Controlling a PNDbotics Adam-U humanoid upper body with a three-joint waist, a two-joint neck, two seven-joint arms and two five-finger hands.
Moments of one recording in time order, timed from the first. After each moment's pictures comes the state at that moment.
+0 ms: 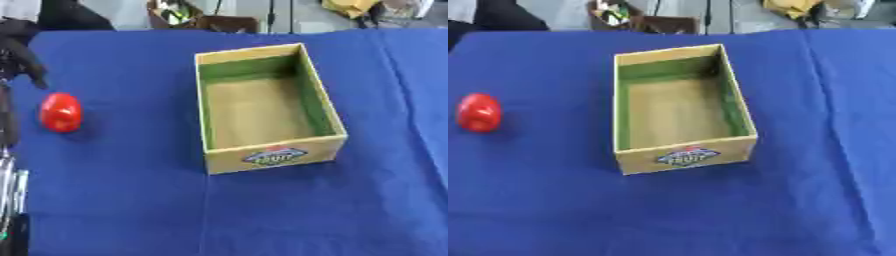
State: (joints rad) left arm -0.35 0.28 0.23 -1.98 -0.15 -0.15 0.07; right arm -0.35 -0.41 -0.24 -1.98 0.13 -0.11 -0.36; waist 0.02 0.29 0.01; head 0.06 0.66
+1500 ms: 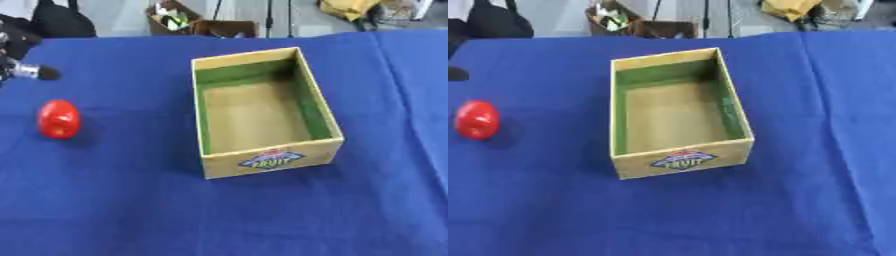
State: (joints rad) left arm -0.80 0.85 0.03 -1.20 -0.86 -0.18 -0.86; right arm -0.35 -0.41 -0.22 -1.98 0.13 -0.11 -0.33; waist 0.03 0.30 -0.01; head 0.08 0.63
